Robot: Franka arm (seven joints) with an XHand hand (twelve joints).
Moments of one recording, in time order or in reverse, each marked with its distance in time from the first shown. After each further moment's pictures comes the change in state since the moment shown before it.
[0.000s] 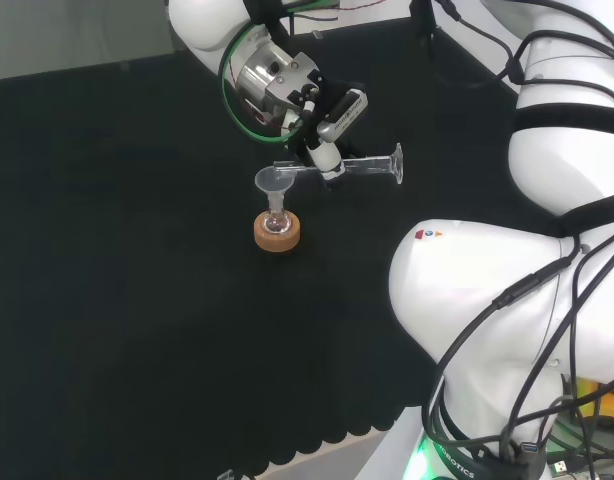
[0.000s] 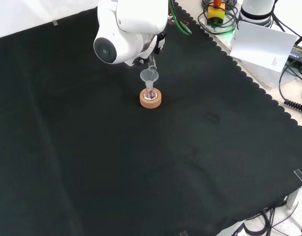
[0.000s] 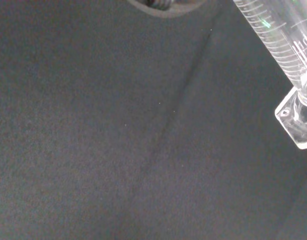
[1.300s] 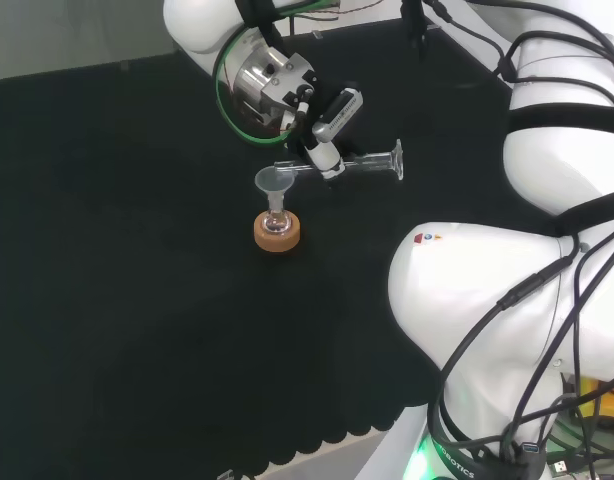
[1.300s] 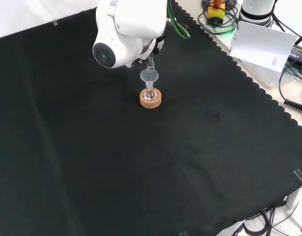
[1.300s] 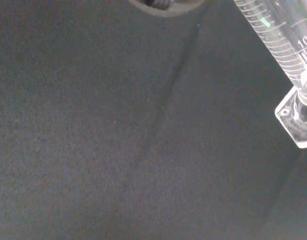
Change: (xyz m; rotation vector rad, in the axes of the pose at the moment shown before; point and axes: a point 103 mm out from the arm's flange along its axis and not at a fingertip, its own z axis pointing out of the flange) arm 0.000 0.001 -0.004 0.031 -0.018 0.046
